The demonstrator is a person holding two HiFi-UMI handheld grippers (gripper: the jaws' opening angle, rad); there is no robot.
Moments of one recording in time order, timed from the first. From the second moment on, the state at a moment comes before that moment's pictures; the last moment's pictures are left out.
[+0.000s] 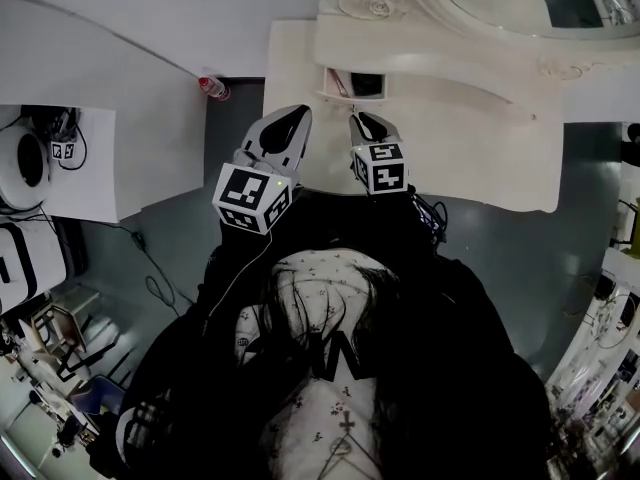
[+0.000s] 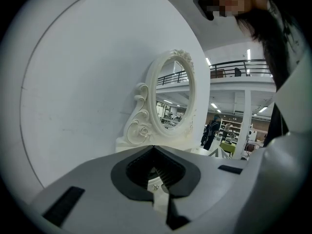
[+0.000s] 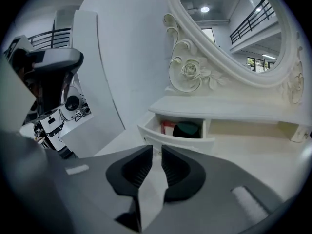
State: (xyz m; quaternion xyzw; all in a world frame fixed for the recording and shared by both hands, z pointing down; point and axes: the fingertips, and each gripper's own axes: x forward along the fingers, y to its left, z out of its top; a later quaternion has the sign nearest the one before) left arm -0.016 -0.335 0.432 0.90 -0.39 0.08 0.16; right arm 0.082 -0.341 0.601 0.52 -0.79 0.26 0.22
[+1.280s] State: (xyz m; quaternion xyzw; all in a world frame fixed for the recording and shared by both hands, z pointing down) left arm -0.041 -0.360 0.442 0.88 -0.43 0.10 0.17; right arm 0.090 -0.397 0.646 0.52 -0.77 0.30 0.23
